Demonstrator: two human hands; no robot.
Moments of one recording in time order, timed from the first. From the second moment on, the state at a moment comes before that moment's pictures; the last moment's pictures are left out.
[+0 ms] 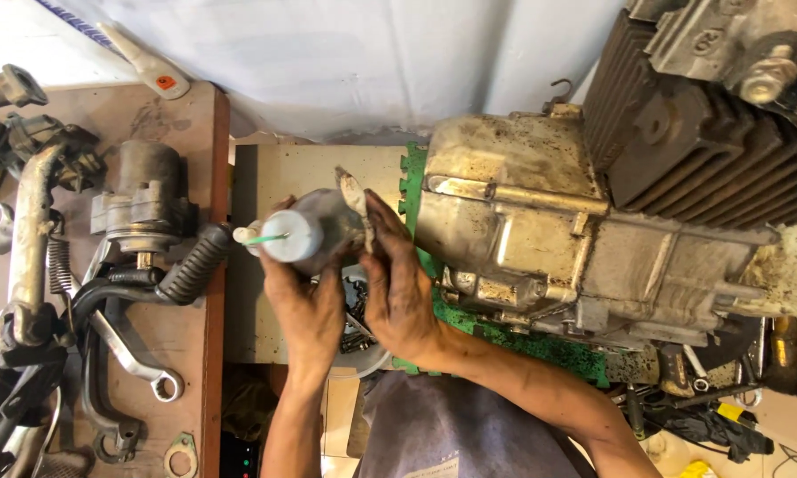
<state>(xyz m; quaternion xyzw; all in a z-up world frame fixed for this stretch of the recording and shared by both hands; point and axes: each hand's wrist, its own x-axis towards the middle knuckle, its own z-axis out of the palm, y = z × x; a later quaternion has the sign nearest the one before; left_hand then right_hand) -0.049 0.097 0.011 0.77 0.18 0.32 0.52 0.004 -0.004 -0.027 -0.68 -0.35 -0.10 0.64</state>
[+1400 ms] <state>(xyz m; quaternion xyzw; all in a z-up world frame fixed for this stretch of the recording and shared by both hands) -0.038 0.033 -0.007 0.82 0.18 0.40 0.36 0.032 -0.053 -0.044 -0.73 -0.28 0.11 0.61</state>
